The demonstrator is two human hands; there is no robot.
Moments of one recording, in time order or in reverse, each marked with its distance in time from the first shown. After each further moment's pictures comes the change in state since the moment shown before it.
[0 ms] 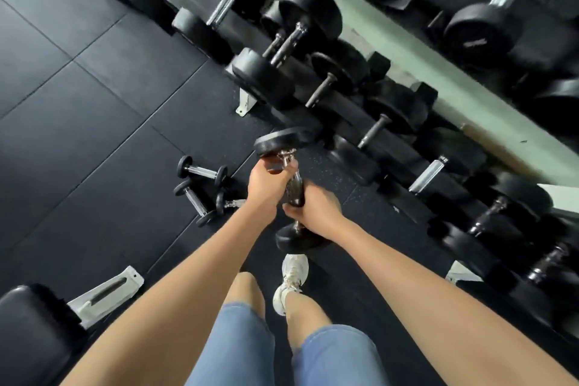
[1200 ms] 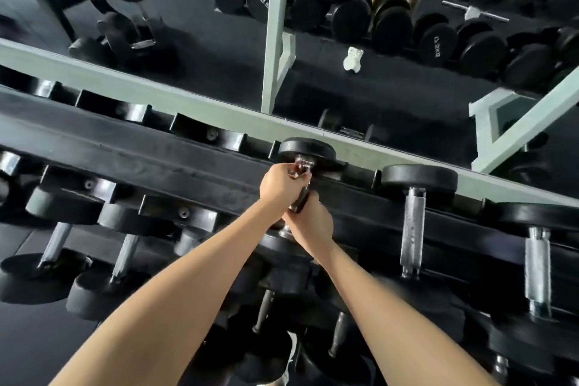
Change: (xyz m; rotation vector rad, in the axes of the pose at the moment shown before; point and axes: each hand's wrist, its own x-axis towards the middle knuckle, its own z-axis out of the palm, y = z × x) left_hand 0.267 0.408 0.307 0.772 -0.329 0.464; right_hand 0.327 0.005 -0.383 0.447 0.548 0.403
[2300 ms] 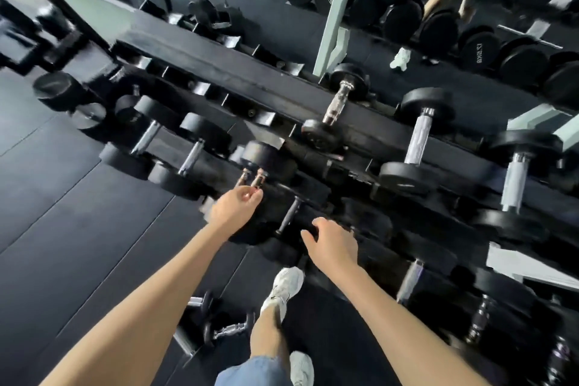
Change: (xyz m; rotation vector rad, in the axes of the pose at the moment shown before) left_hand -0.291 -0.185 -0.039 0.176 0.147 -0.228; right_hand -0.260 0.135 0.014 -0.430 -0.215 -0.325
